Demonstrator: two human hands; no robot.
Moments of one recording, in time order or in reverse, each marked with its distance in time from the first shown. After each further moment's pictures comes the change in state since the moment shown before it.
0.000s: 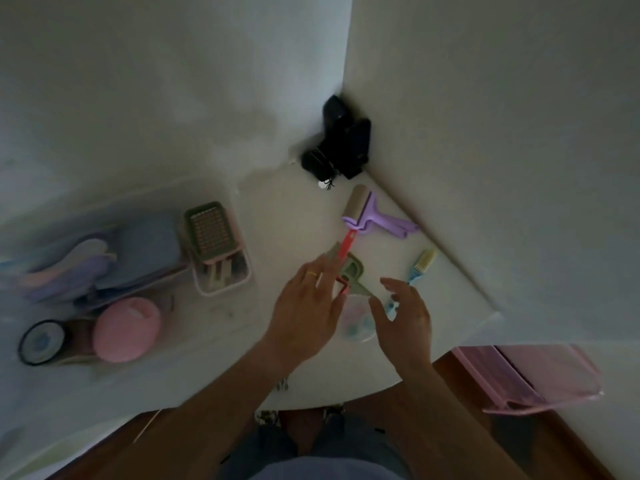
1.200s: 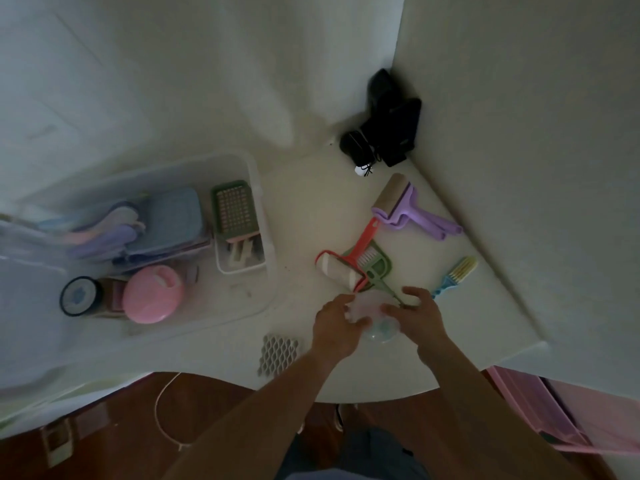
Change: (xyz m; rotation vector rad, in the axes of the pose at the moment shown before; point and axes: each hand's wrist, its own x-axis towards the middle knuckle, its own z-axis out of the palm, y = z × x) left_hand 0.007 0.018 0.105 -0.746 -0.210 -0.854; right_hand 0.071 0.066 0.044 0.301 -0.436 0.516
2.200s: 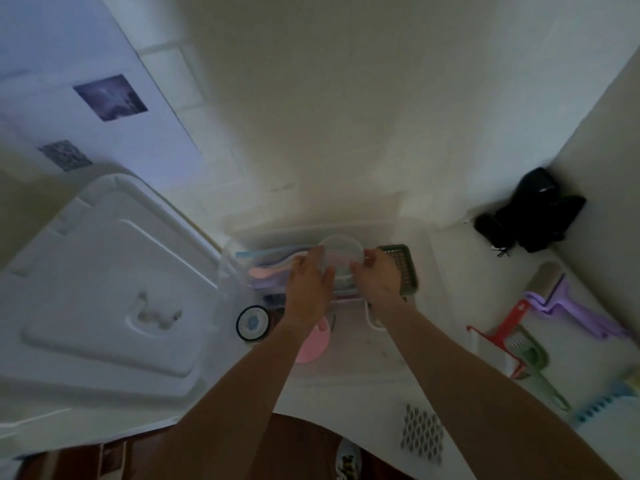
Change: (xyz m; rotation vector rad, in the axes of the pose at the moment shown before) left_hand 0.022 -0.049 -0.356 0.195 0.619 0.258; right_hand -0.112 -0.230 0.323 -0.233 -0.080 -0.618
